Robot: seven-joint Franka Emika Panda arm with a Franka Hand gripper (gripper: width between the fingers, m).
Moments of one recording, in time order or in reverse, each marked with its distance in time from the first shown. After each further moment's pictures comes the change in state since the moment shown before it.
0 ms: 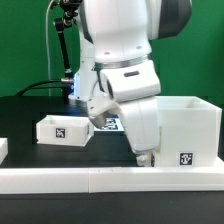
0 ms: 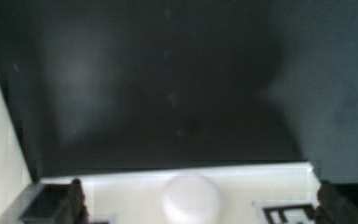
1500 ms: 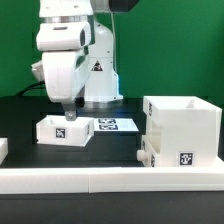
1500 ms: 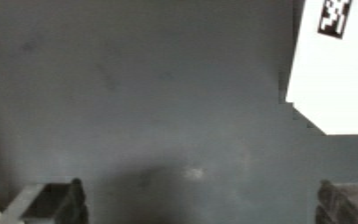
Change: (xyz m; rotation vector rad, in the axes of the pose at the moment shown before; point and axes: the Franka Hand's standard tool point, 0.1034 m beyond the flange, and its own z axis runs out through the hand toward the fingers) arm -0.082 -0.076 -0.065 -0.050 -0.117 0.264
